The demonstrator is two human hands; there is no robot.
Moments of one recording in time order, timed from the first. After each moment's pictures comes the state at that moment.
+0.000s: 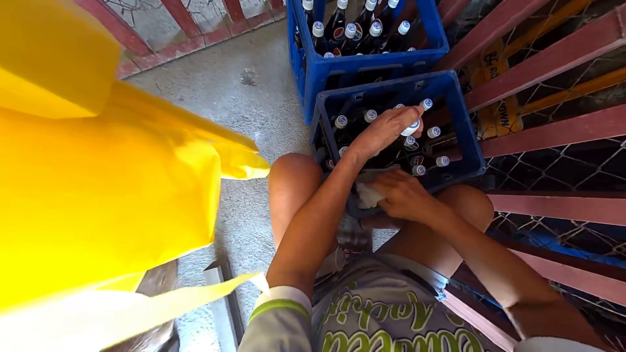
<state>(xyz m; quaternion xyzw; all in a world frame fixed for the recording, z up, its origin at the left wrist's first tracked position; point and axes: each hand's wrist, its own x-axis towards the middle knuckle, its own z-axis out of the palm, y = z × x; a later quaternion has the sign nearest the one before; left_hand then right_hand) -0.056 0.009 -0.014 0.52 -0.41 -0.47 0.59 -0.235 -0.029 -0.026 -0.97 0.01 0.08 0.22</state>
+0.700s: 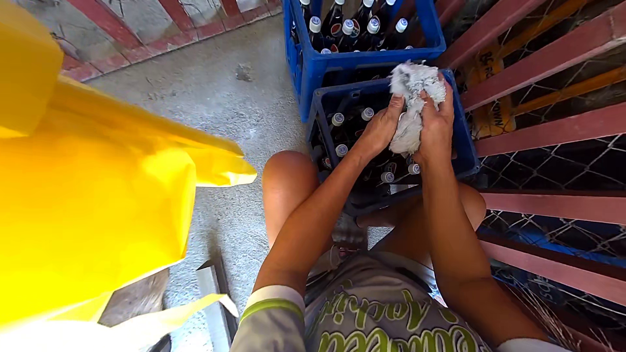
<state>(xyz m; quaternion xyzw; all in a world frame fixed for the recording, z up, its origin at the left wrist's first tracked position) -0.070 0.009 -0.012 0.58 -0.29 -0.45 0.62 -0.151 -0.068 0.006 -0.69 0.36 -0.32 0.54</state>
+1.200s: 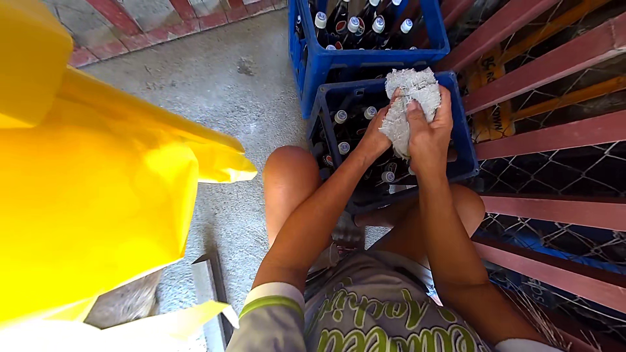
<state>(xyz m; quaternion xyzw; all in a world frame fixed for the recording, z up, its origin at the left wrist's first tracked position) -0.083 0.024 -0.016 0.56 -0.28 -0.34 0.70 -0.155 -0.040 0.011 -0.76 0.29 -0.32 0.49</state>
